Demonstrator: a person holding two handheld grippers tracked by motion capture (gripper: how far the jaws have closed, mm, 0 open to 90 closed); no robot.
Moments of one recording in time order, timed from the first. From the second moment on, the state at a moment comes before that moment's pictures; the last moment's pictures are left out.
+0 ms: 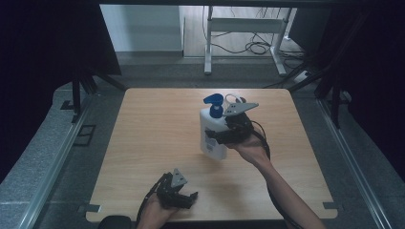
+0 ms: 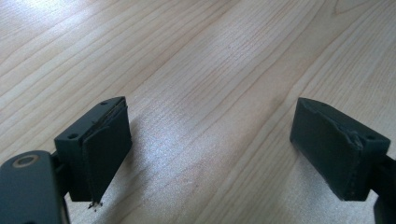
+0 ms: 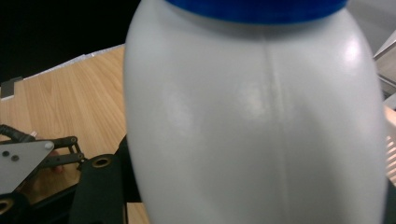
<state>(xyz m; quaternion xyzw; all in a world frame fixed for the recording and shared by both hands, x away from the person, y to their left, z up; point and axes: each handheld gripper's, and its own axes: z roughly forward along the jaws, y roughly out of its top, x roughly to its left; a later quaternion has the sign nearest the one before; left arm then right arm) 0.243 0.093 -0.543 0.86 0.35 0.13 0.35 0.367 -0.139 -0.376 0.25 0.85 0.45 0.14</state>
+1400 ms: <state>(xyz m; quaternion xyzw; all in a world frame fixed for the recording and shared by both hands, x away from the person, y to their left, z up) 0.244 0.092 -0.543 0.86 0.35 0.13 0.35 0.414 -0.164 -0.342 0.29 0.83 0.45 0.17</state>
